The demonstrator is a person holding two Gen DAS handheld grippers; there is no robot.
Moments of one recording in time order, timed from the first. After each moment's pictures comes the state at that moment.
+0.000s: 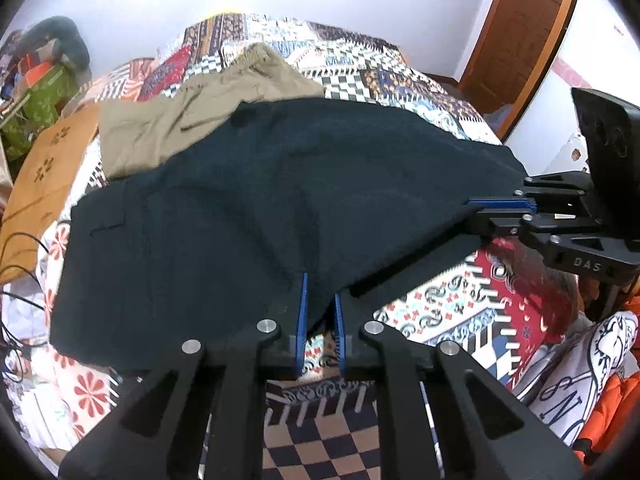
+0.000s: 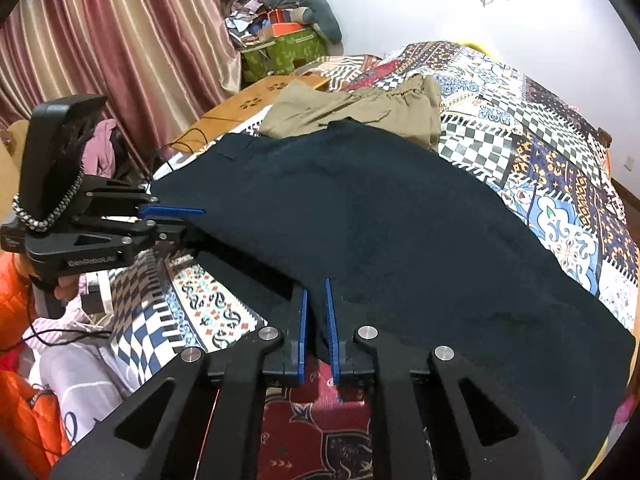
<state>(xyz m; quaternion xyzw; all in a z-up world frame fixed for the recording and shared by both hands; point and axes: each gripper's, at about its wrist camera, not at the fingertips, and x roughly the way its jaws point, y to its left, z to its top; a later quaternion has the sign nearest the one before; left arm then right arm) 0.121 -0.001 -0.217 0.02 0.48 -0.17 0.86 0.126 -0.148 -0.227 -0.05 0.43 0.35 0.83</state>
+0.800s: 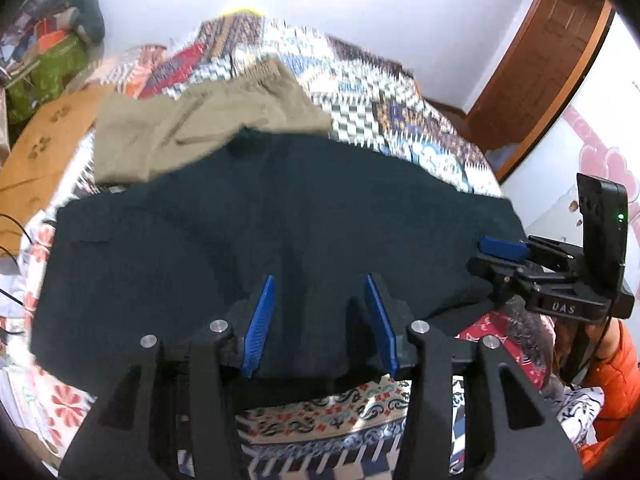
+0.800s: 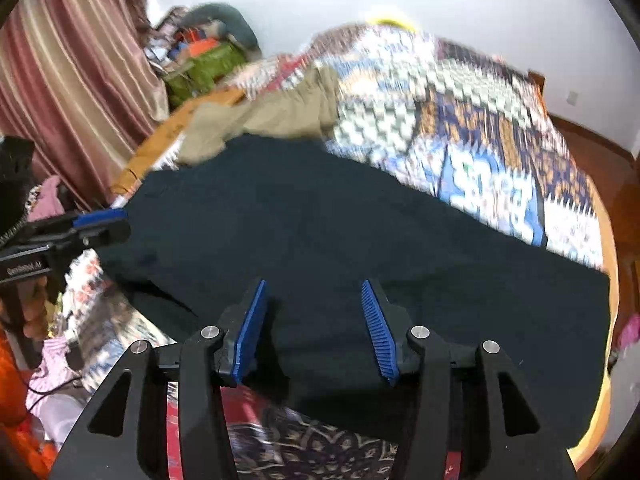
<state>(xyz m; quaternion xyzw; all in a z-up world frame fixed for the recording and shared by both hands) 0.161 -0.014 -0.206 -0.05 0.48 -0.16 0.86 0.159 -0.203 -0.240 0.03 0.47 0.24 0.85</state>
